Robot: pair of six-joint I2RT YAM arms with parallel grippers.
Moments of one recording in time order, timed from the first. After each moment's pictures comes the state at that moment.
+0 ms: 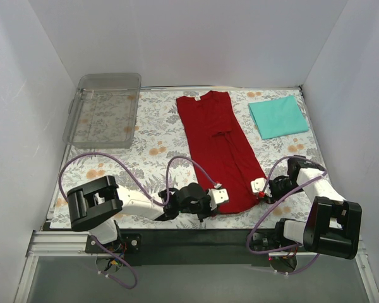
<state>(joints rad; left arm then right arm) -1.24 1.62 0.59 0.48 0.16 0.02 -0.15 1.22 0.54 -1.00 -0.69 -1.97</state>
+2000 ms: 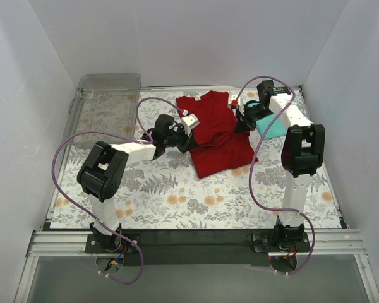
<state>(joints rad) -0.52 1.86 1.05 0.31 0.58 0.11 0.13 2.11 1.83 -1.08 -0.81 -1.25</state>
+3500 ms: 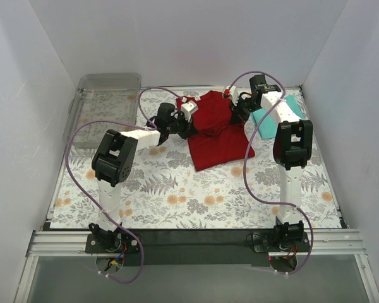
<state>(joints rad) -0.45 2.11 1.34 0.27 0.57 0.08 0.16 2.29 2.03 -0.90 -0.69 -0.92</state>
